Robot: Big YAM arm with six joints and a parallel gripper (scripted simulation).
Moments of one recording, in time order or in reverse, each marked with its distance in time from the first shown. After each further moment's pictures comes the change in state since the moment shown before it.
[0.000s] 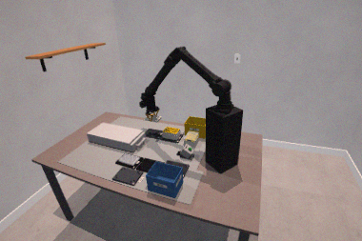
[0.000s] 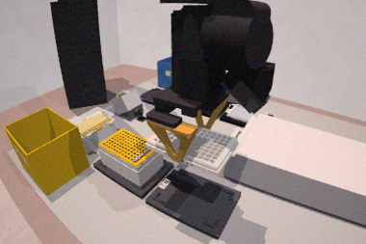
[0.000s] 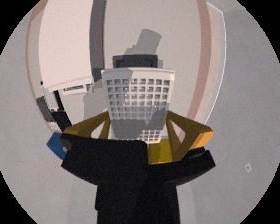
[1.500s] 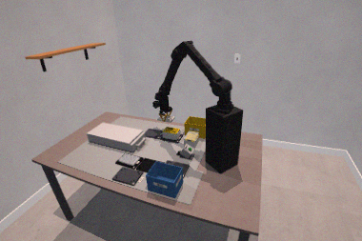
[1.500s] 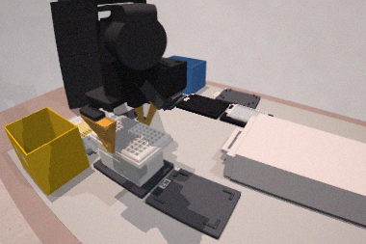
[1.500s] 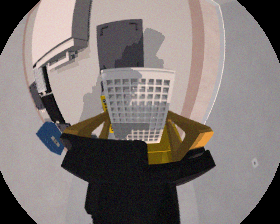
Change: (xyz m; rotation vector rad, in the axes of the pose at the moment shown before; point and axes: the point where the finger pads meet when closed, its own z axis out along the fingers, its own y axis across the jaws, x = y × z) arm 0.104 -0.038 0.005 -0.002 0.010 0.018
